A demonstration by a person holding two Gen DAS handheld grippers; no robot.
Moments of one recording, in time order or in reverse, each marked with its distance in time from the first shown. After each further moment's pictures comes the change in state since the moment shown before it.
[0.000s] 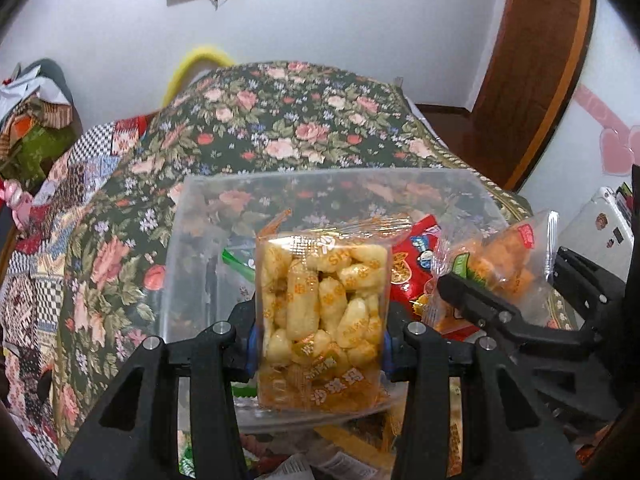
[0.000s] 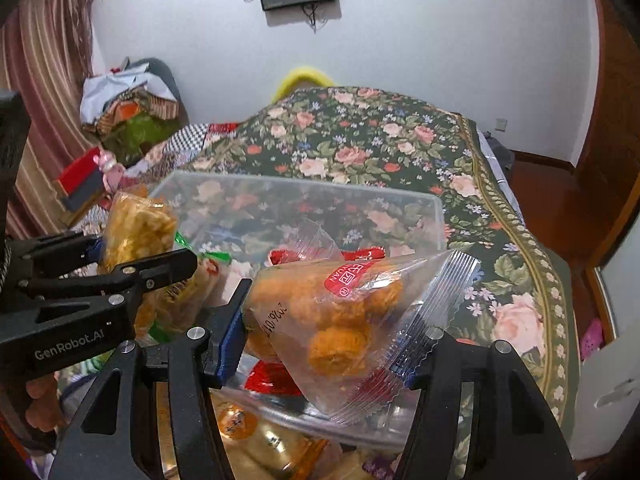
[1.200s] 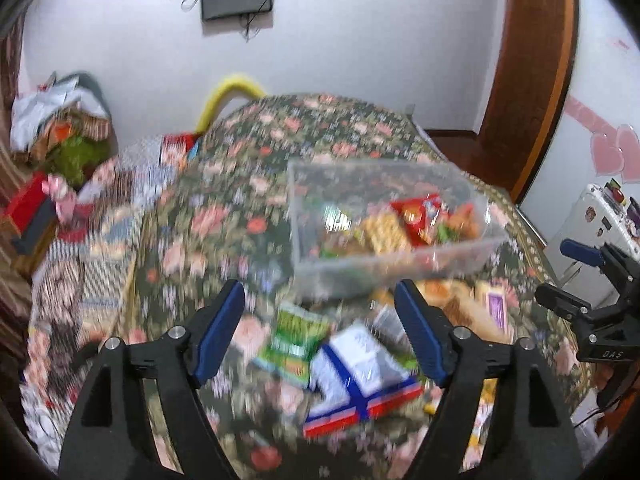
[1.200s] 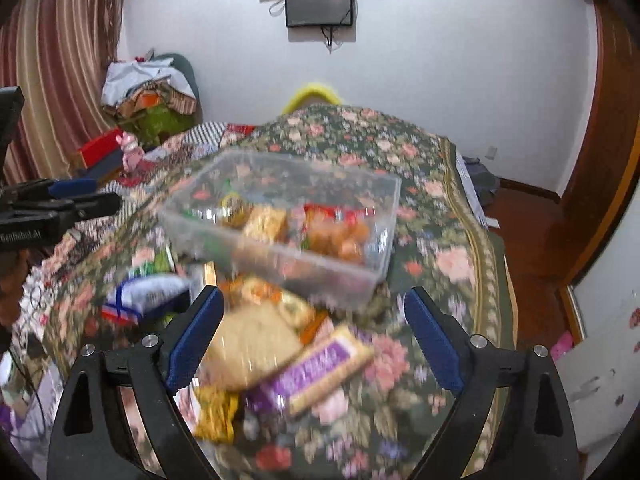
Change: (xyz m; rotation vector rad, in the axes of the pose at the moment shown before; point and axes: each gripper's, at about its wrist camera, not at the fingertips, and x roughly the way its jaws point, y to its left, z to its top) left arm -0.139 0.042 -0.088 -0.011 -0.111 0.052; right arm -0.106 0.019 -0.059 -0.091 -0.043 -0.037
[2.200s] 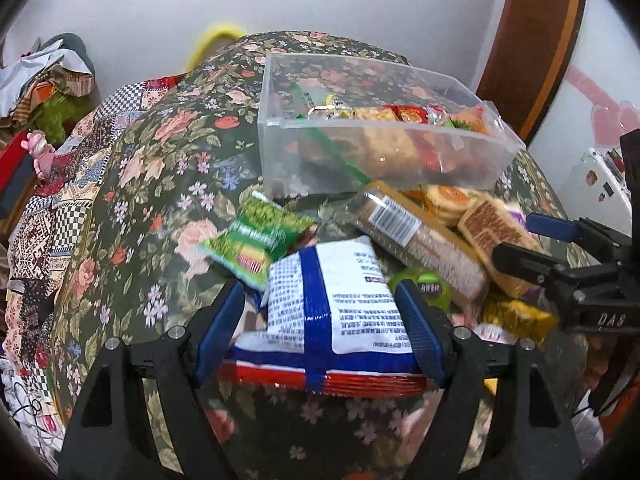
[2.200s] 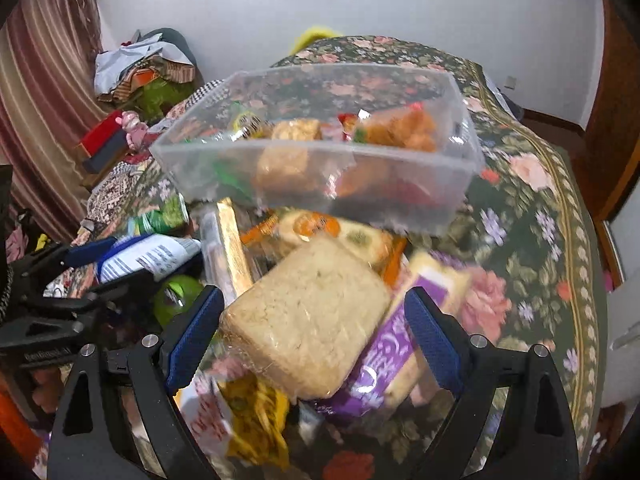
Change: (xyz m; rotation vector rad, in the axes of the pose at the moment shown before) left arm 0.058 -0.007 -0.072 0.002 0.139 -0.045; right arm 0.058 0.024 -0.039 0.134 0.171 0.098
